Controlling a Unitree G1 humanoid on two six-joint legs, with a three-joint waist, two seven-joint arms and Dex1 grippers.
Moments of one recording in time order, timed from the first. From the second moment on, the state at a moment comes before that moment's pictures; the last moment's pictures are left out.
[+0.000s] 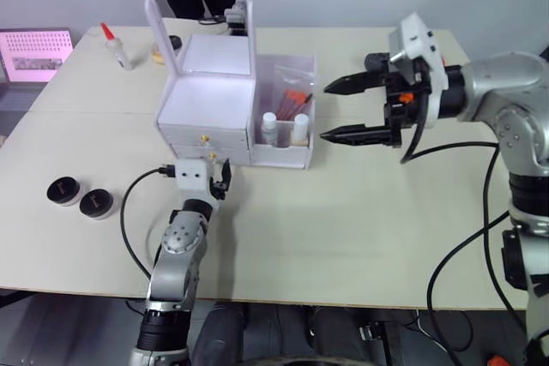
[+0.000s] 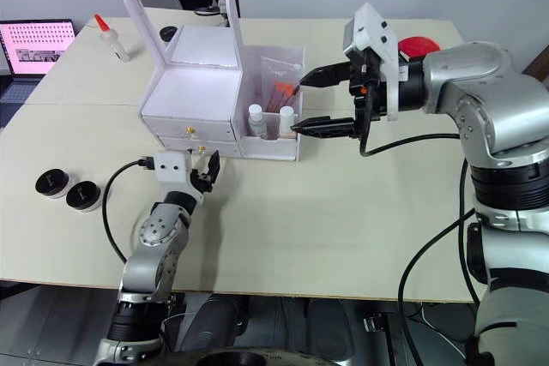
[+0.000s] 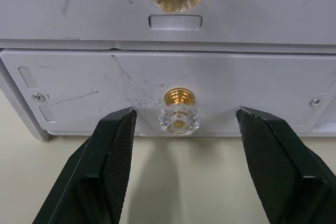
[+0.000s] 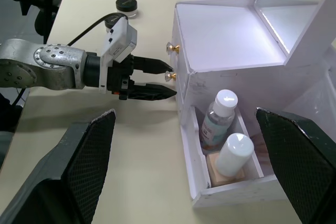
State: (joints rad) left arm -0.09 0.04 -0.01 -0.18 -0.05 0.25 -0.04; right arm -0.92 -0.84 0.07 -0.13 0.53 0.80 1.22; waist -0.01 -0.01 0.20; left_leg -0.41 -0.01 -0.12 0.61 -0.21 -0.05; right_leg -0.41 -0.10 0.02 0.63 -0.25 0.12
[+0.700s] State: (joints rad) left arm 0.05 0.05 -0.03 -0.36 -0.05 0.31 -0.06; right arm -0.91 -0.81 0.10 -0.10 0.49 0.75 1.22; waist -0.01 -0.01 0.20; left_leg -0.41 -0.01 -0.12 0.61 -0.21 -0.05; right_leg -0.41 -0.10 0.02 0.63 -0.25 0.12
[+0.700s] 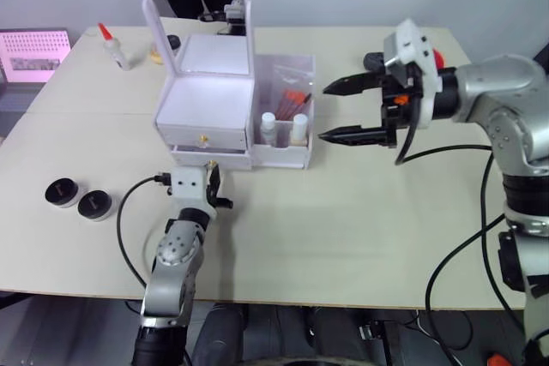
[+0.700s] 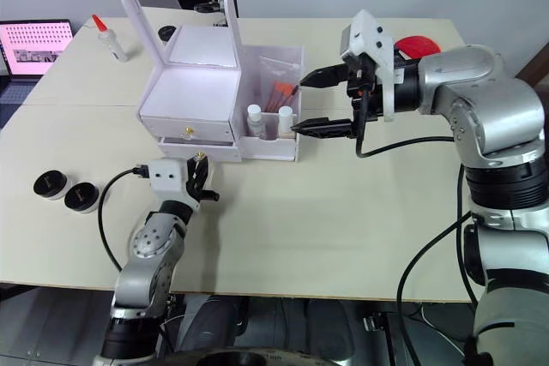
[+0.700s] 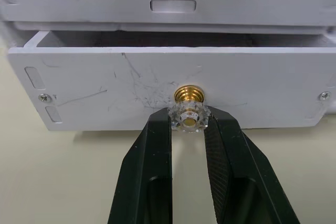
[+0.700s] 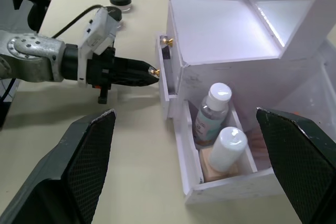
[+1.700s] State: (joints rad) left arm 0.42 0.09 -0.06 -0.77 -0.10 0.51 -0.09; right arm -0.95 -0.73 0.16 -0.01 0.47 0.71 1.28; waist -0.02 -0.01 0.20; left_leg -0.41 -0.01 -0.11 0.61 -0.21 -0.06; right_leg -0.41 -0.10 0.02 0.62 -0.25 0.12
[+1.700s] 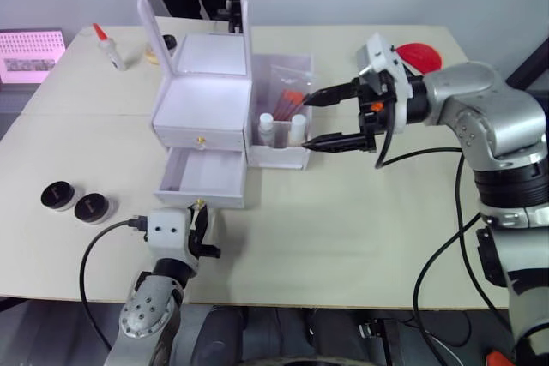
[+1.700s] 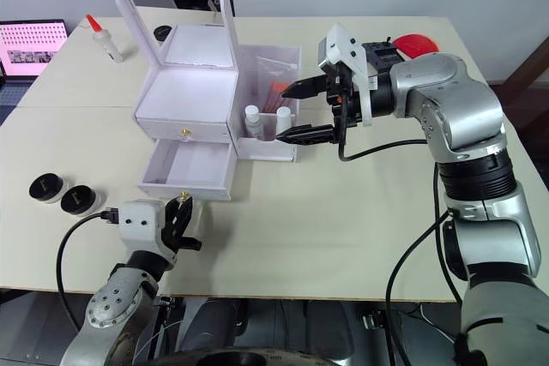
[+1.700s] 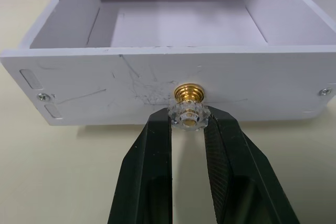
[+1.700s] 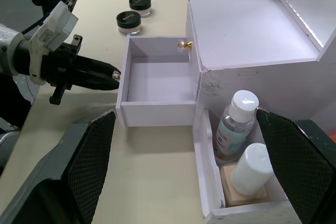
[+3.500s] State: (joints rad) left arm 0.72 0.48 0.95 -0.52 -0.87 0.39 -0.56; right arm -0.98 -0.75 0.07 0.24 0.37 0.57 1.40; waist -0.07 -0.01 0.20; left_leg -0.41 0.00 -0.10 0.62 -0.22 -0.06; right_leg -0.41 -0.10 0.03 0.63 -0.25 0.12
